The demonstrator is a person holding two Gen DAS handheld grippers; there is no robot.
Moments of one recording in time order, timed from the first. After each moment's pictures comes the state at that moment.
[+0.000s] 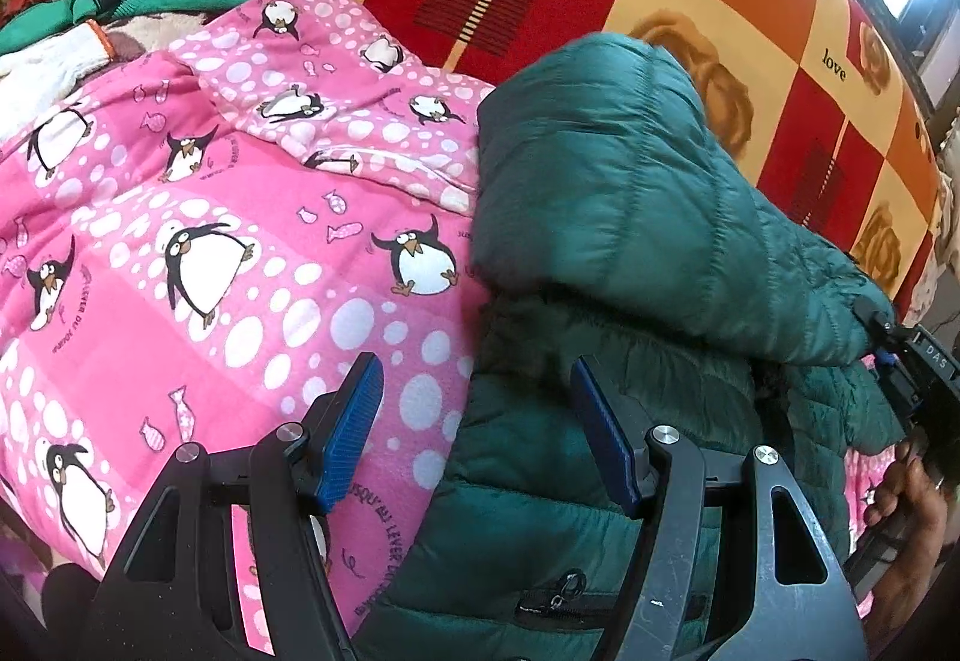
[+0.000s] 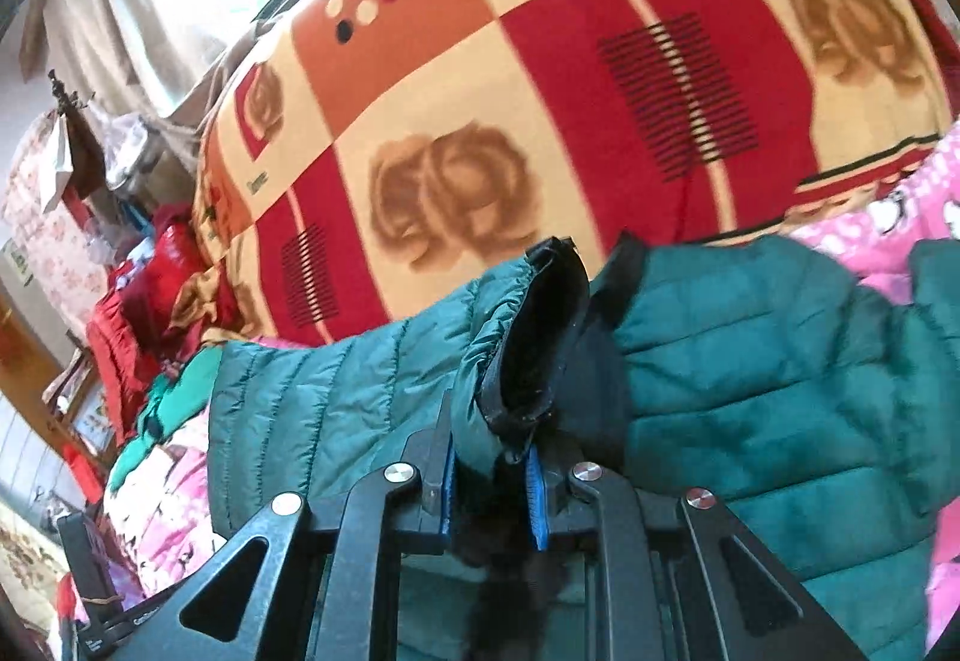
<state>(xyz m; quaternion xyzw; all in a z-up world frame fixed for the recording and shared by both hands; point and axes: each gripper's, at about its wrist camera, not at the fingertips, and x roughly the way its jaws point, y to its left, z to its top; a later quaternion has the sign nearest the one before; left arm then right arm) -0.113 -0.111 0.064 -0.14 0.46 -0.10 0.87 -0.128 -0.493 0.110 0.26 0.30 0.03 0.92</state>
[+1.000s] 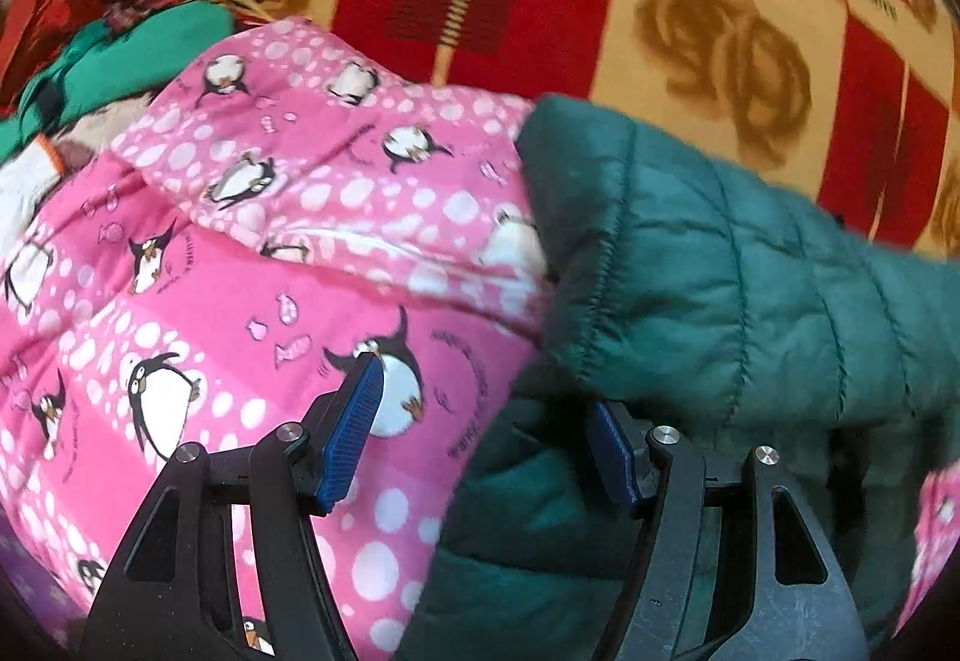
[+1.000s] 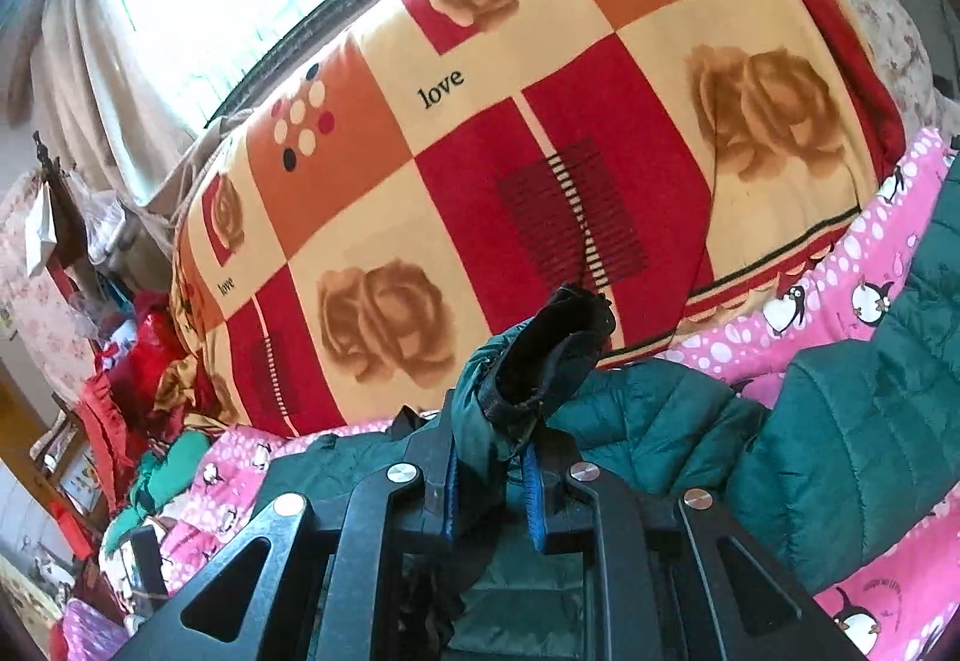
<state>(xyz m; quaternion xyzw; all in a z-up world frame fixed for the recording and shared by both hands) -0.040 -0.152 0.061 -0.06 0.46 -0.05 0.88 -0.157 -0.571 0.154 0.27 0.24 -0.02 0.93</state>
